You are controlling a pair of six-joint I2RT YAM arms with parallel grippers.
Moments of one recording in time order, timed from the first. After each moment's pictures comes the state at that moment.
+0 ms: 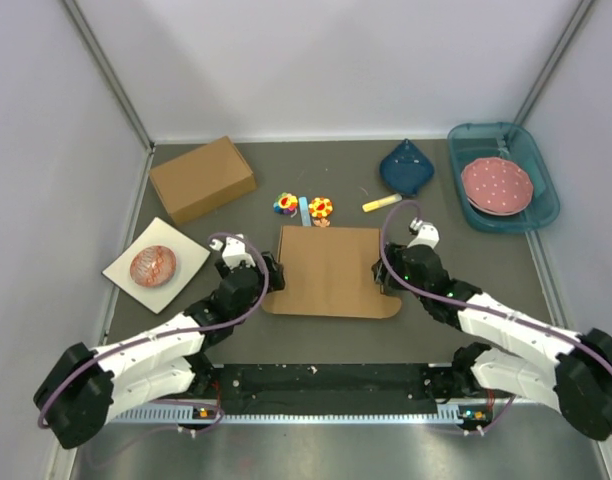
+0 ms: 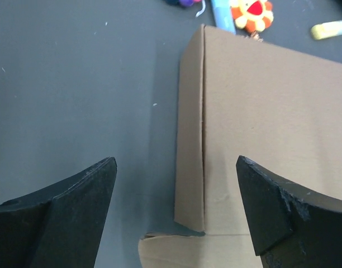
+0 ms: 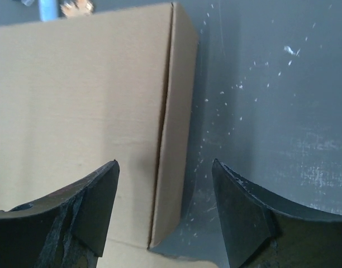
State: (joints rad) left arm -0.78 0.90 0.30 0.17 -0.54 -0.62; right arm 0.66 0.97 0.43 -0.03 0.29 0.65
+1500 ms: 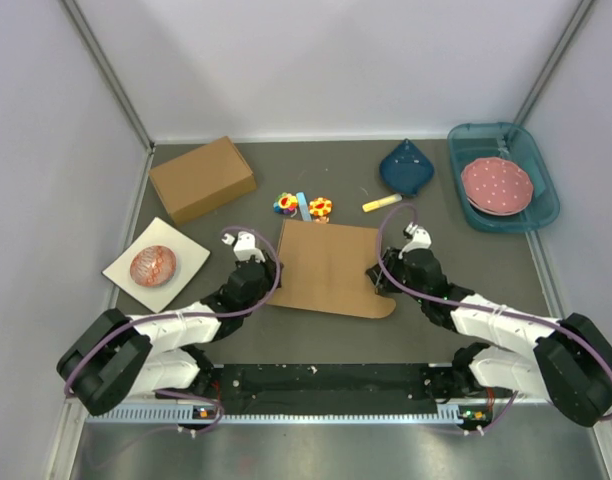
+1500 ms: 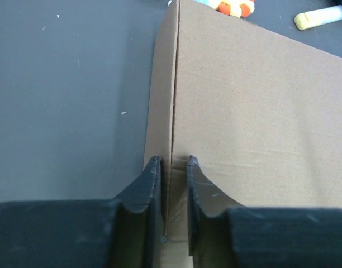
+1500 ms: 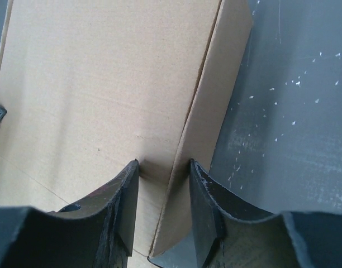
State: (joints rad) left arm -0.72 1.20 0.30 0.46 -0.38 -0.61; right arm 0.63 1.12 0.35 0.24 0.09 0.66
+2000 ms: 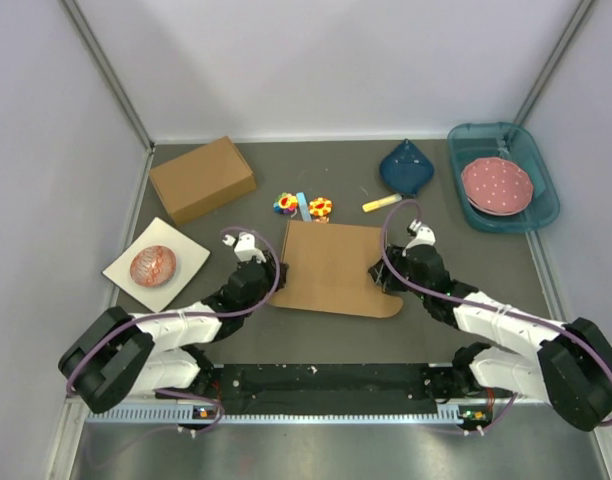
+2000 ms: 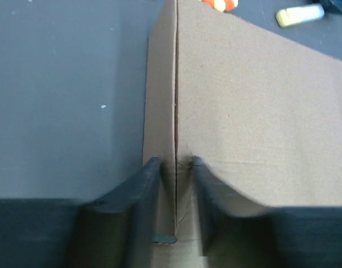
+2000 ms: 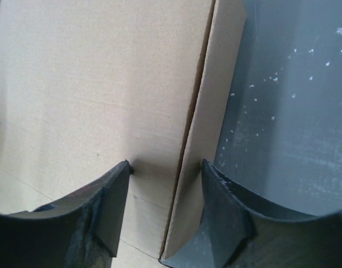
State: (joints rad) left arm -0.72 1.21 0.27 0.53 -0.36 -0.67; right arm 0.60 1.10 0.36 0.18 0.10 0.67
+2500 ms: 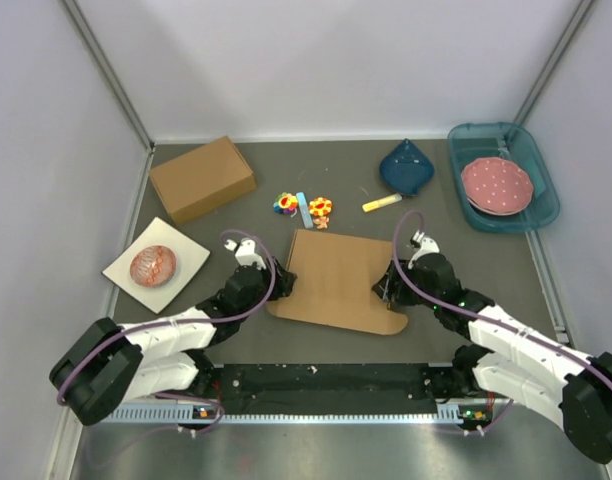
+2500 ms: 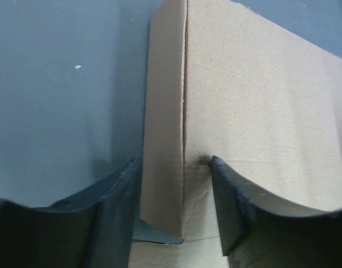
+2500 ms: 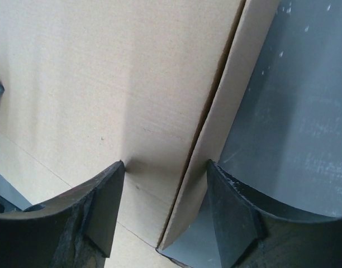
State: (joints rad) left arm -0.73 1.12 0.26 0.40 -0.25 -0.73; right arm 0.58 0.90 0.35 -0.09 -0.02 0.65
